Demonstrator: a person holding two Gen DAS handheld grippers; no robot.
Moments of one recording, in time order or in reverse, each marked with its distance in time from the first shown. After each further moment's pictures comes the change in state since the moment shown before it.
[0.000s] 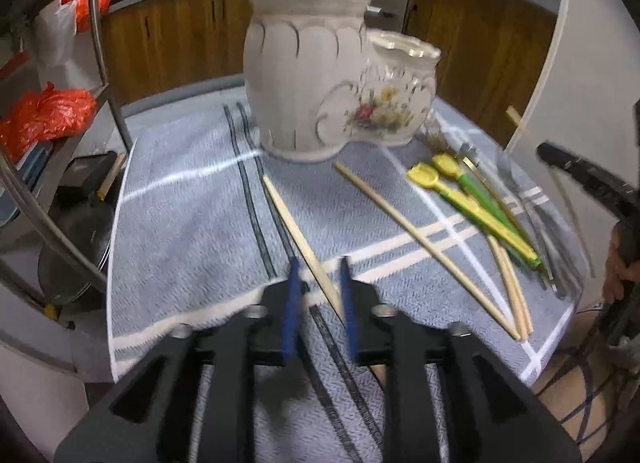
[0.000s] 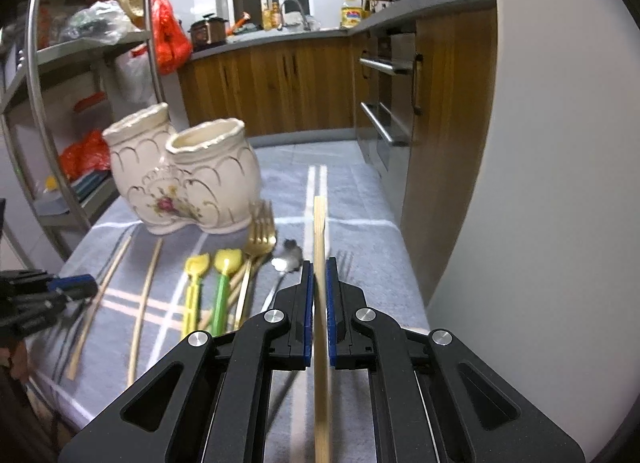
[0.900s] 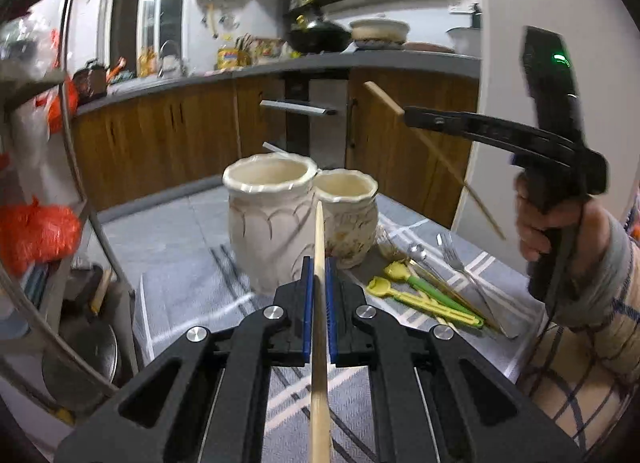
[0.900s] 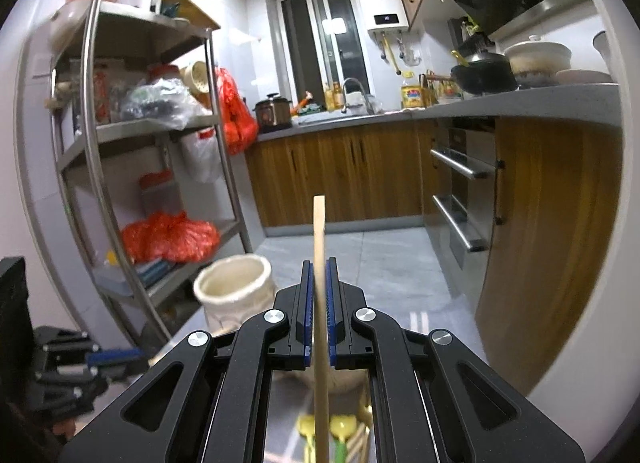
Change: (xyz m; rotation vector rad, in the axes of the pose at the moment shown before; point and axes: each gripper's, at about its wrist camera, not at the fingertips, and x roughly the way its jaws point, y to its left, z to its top) left arm -0.083 0.002 0.036 0.200 -0.383 -0.144; right arm -0.001 0.050 0.106 0.007 -0.291 0.248
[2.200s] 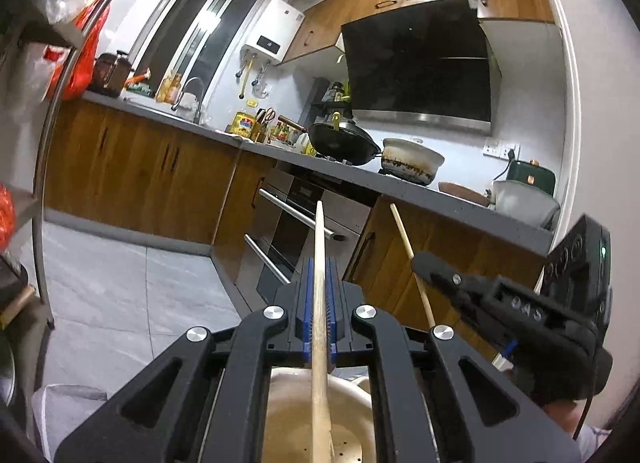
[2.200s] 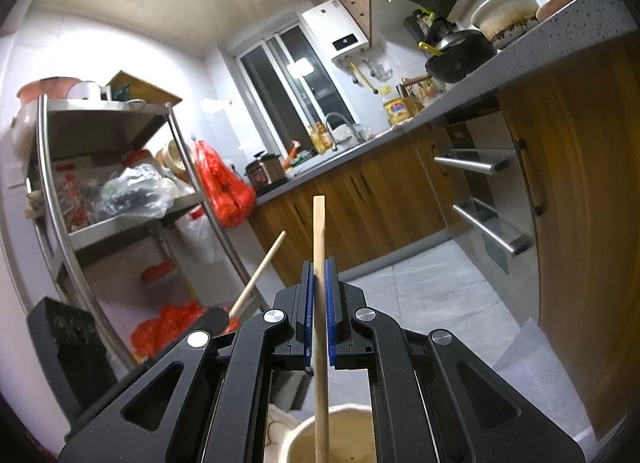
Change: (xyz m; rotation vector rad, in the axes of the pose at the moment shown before) left arm 0.125 0.075 0.072 -0.324 -0.392 -0.111; right arm 0.096 -0.036 0.018 0.280 -0.189 0.058
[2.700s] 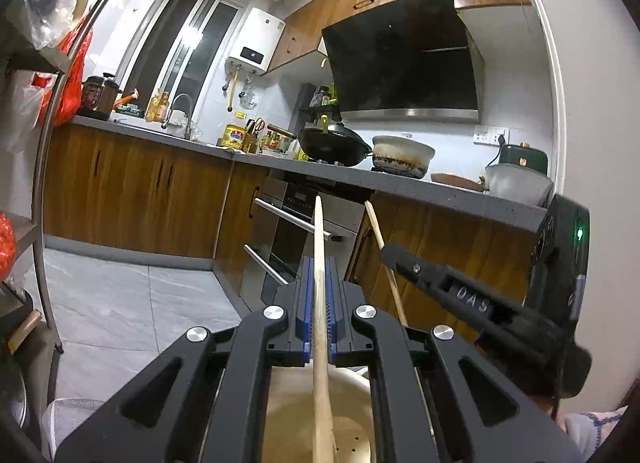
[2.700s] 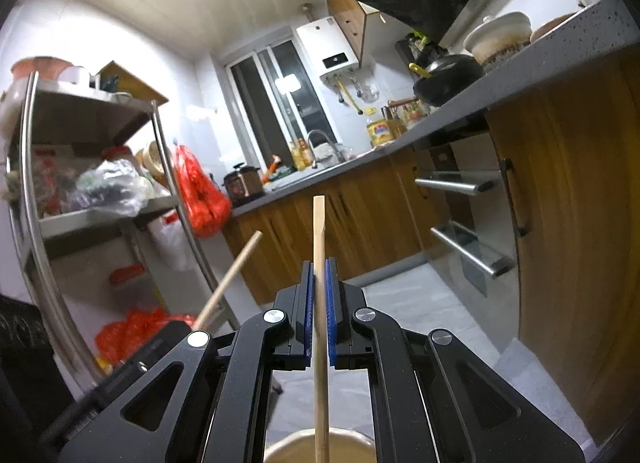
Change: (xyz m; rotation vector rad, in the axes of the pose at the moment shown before) left arm -0.005 -0.002 -0.005 0.068 -0.024 -0.010; right arm 0.013 0.006 -0.012 -0.092 -0.051 -0.107
